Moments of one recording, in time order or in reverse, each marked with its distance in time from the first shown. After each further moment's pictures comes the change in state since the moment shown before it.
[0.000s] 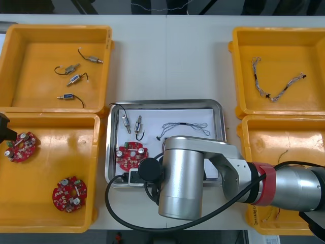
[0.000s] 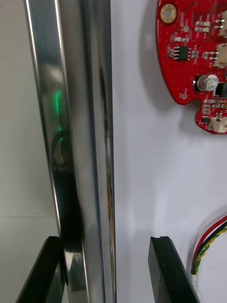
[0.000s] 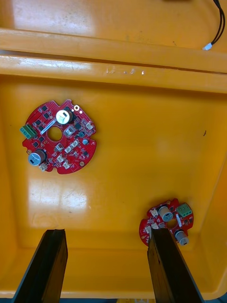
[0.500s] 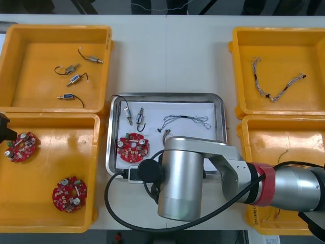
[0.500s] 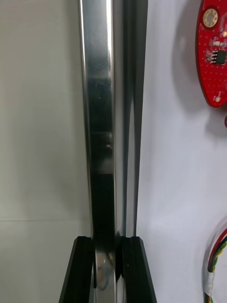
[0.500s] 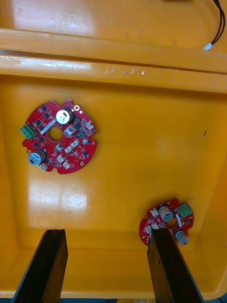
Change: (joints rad) right arm 0.001 0.004 0.000 0.000 0.053 -0.002 0.000; left arm 0.000 0.000 0.000 0.000 0.000 0.000 0.000
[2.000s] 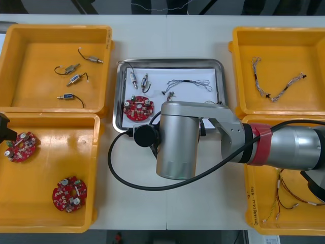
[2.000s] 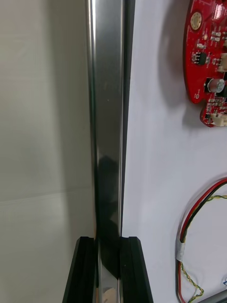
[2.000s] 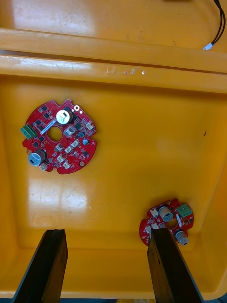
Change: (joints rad) right arm -0.246 -0.042 0.032 0.154 0.035 -0.075 0.000; left arm 0.000 0.000 0.000 0.000 0.000 0.000 0.000
